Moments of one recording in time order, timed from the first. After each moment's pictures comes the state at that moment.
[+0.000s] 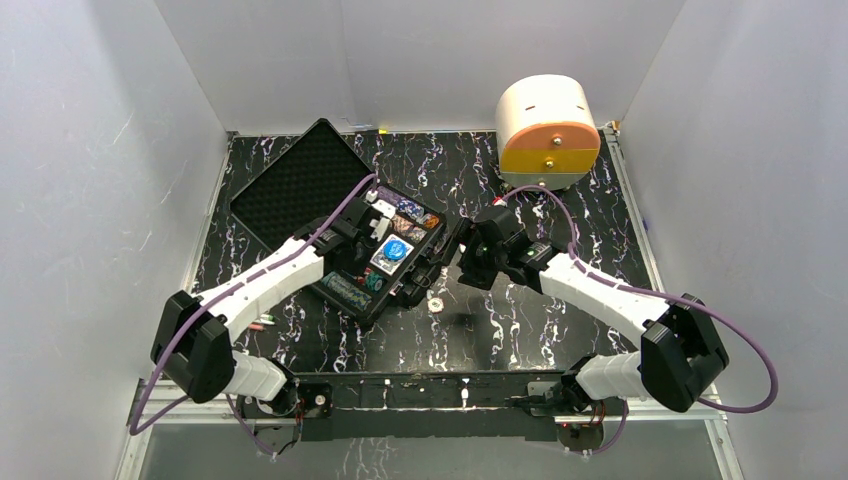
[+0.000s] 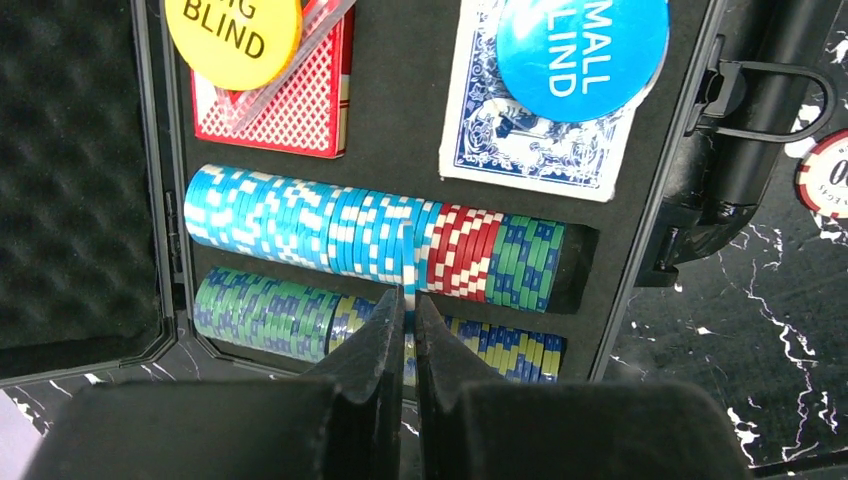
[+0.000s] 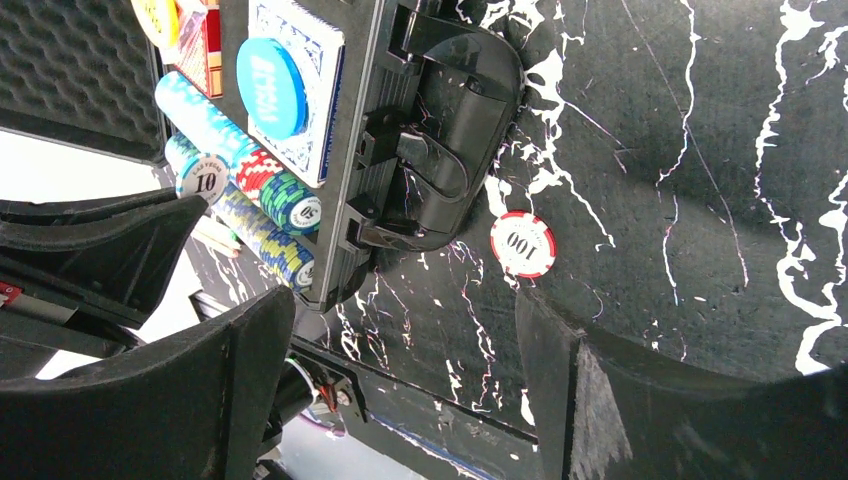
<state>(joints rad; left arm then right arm) -0.65 1.38 1.03 -0.72 -0.27 -0.02 0.72 1.30 0.87 -0.36 -0.09 1.10</state>
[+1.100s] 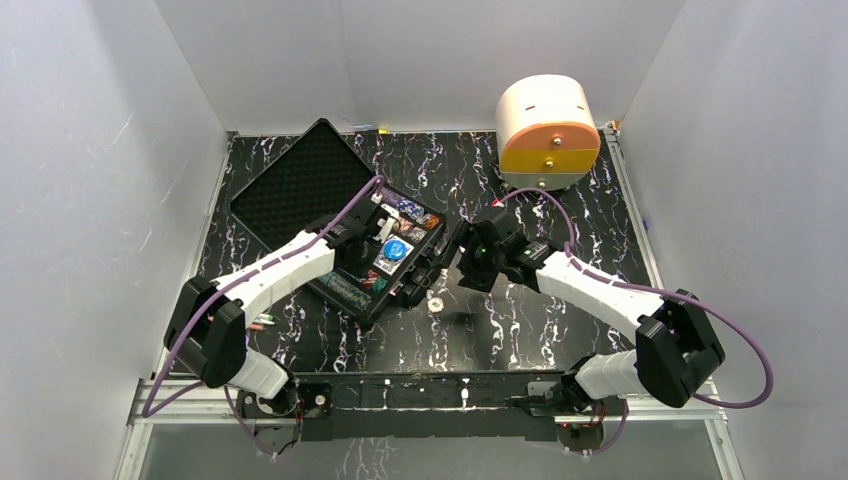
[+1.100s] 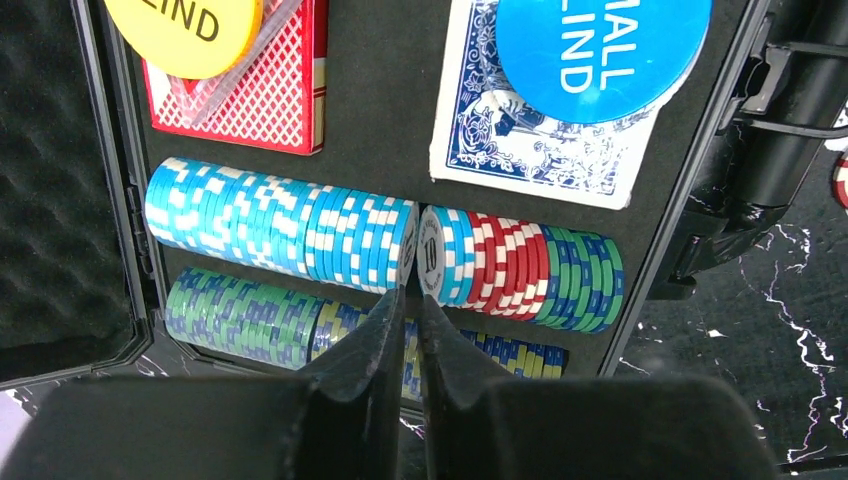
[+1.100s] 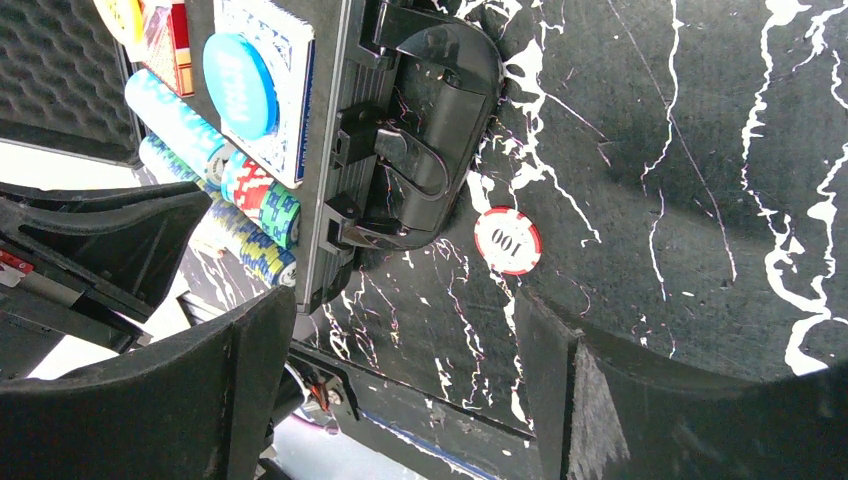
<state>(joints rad) -0.65 1.47 1.06 -0.76 -0.26 -0.04 0.72 1.33 0.87 -0.38 -0.10 1.10</state>
